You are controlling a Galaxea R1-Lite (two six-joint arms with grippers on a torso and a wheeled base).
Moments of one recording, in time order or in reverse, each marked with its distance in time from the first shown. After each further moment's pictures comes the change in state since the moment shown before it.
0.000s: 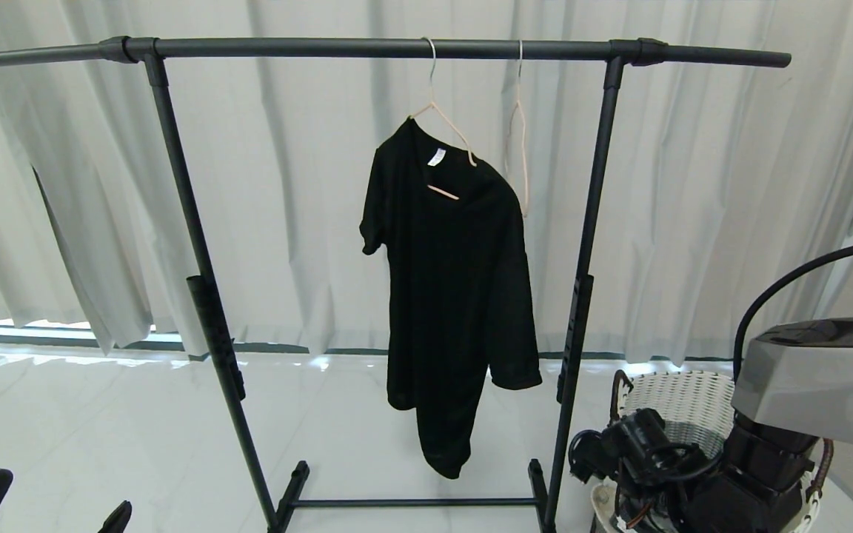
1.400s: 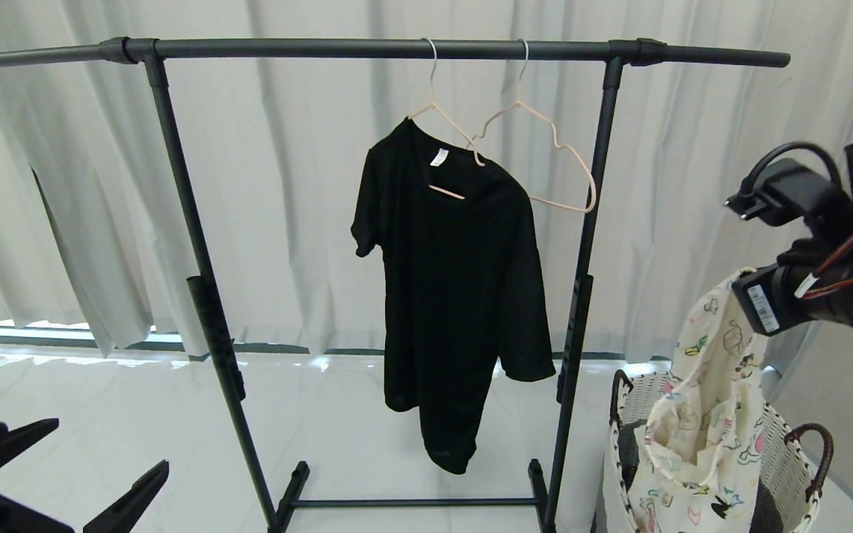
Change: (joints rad) left arm -0.190 -0.019 -0.225 0.160 -0.098 0.004; right arm -0.078 -0.792 -0.559 0.757 -0.181 0.151
